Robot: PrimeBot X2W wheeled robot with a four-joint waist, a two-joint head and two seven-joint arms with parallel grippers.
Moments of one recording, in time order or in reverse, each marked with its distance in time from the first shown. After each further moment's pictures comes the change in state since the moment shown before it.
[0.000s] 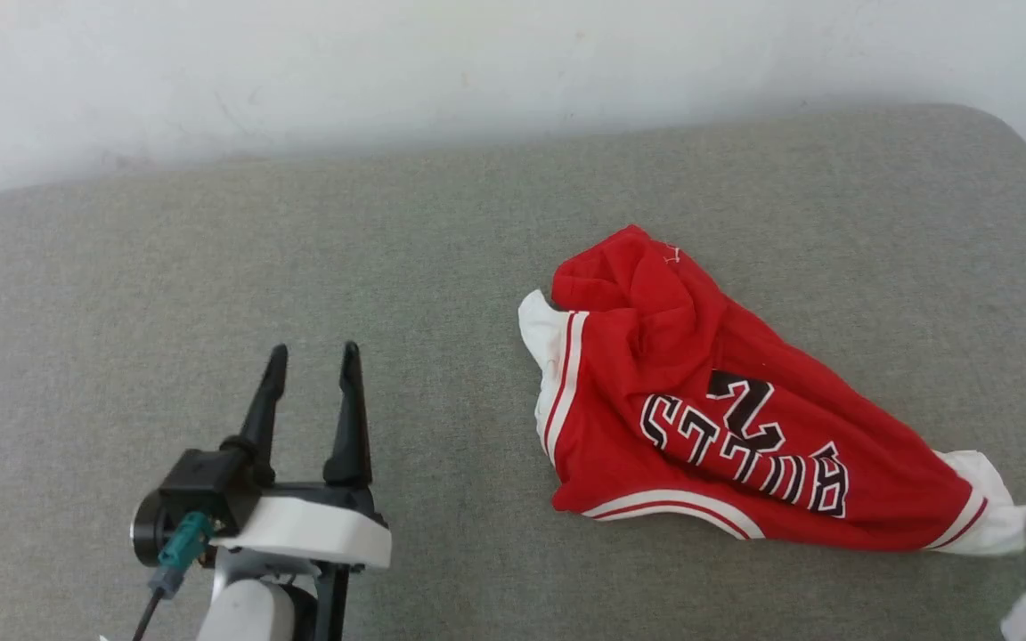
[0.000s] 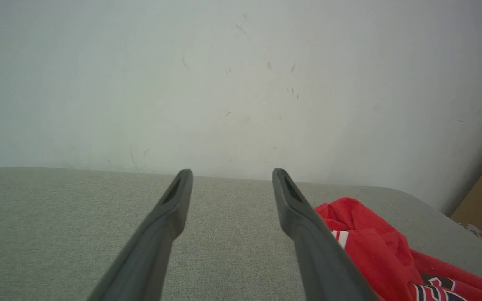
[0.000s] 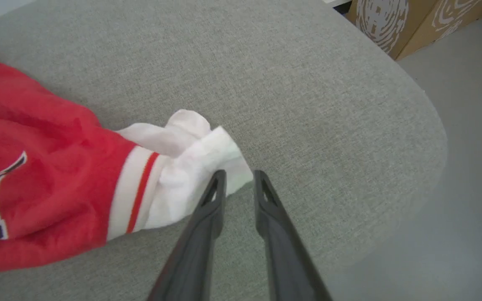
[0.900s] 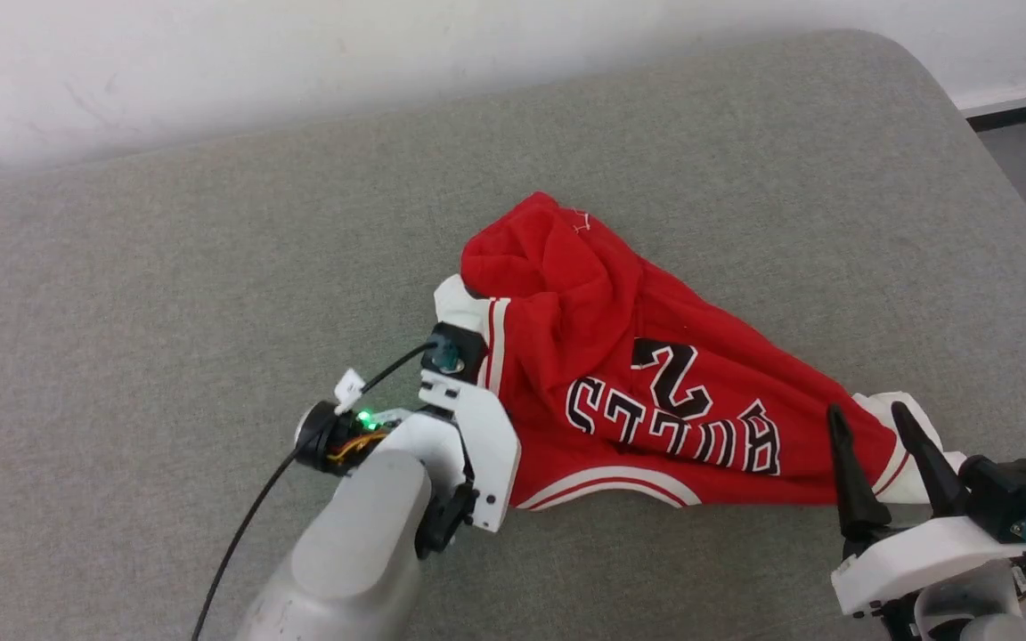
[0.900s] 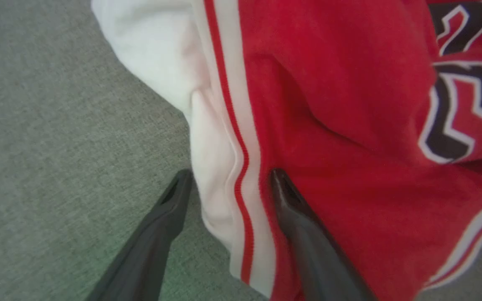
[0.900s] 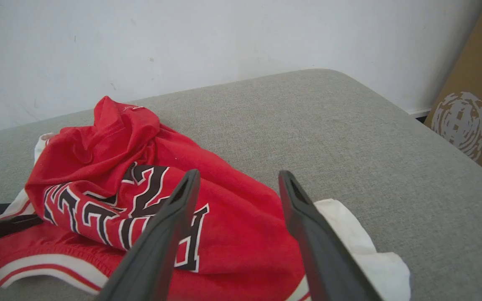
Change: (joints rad) left arm -0.436 -0.001 -0.401 0.580 -0.043 0.035 0.676; right arm -0.009 -0.002 0.443 -0.102 0.048 0.000 -0.402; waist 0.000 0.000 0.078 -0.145
